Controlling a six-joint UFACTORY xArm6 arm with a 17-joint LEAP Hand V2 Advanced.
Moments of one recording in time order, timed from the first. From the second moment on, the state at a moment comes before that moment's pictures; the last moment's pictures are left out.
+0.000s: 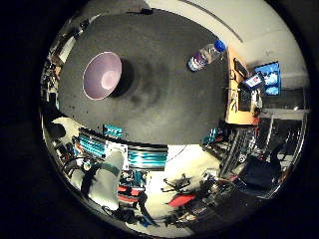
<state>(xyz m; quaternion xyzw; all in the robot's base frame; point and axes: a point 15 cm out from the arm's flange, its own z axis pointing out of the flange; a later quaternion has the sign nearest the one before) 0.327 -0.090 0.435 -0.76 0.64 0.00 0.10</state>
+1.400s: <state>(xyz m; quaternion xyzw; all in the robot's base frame) 0.396 -0.295 0.420 -0.59 0.73 0.02 0.35</state>
